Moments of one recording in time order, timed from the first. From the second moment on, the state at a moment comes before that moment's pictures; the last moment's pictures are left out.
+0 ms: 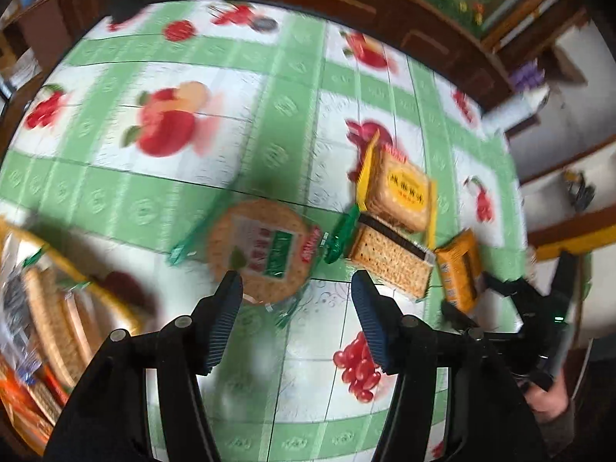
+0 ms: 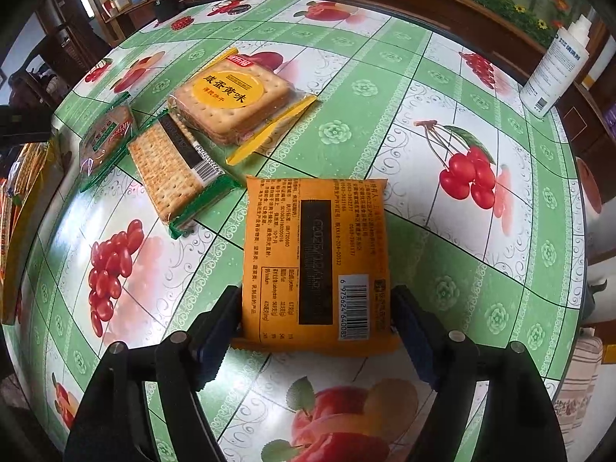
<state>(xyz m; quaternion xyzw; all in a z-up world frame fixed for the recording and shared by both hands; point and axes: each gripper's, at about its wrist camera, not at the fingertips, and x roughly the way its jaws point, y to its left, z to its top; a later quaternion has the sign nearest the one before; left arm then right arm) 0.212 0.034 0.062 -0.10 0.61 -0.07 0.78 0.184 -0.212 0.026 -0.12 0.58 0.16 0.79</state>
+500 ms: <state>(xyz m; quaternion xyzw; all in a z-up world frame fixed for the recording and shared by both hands) 0.226 0.029 0.034 0.02 0.62 -0.04 0.79 0.189 -0.210 0.025 -0.13 0.58 0.16 0.79</state>
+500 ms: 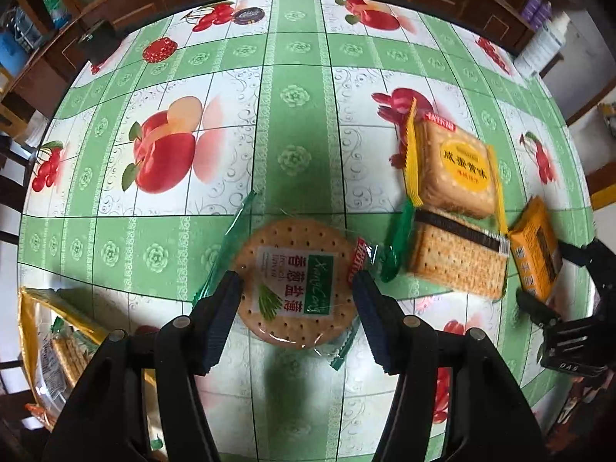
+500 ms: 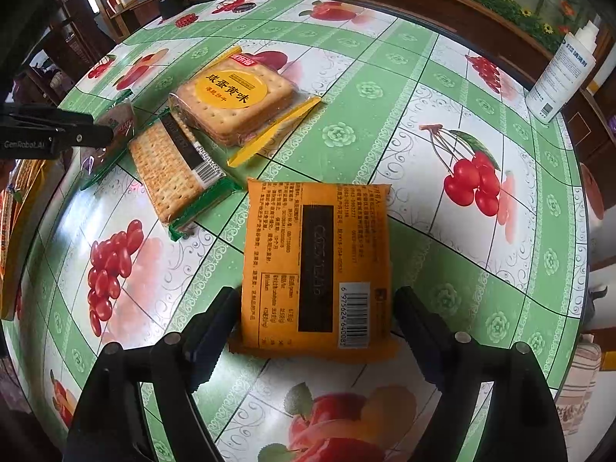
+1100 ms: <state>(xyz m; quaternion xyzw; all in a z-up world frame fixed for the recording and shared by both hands) 0.219 0.021 0.052 0.02 0.60 -0.11 0.79 0.187 -0.204 0.027 -0.12 0.59 0.14 0.79</state>
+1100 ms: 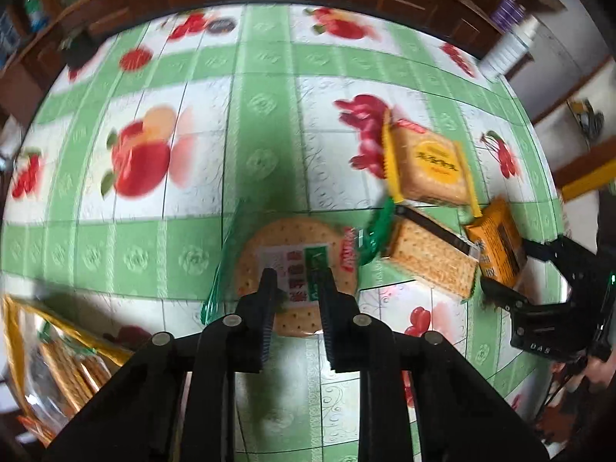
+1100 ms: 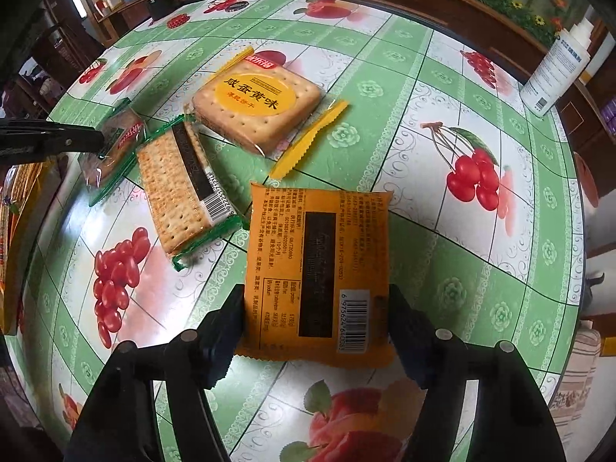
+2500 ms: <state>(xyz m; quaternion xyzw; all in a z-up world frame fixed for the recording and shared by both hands) 0.232 0.001 0.013 0.10 0.63 -0.07 0.76 0.190 -0.201 0.026 -0.12 0.59 0.15 0.78</state>
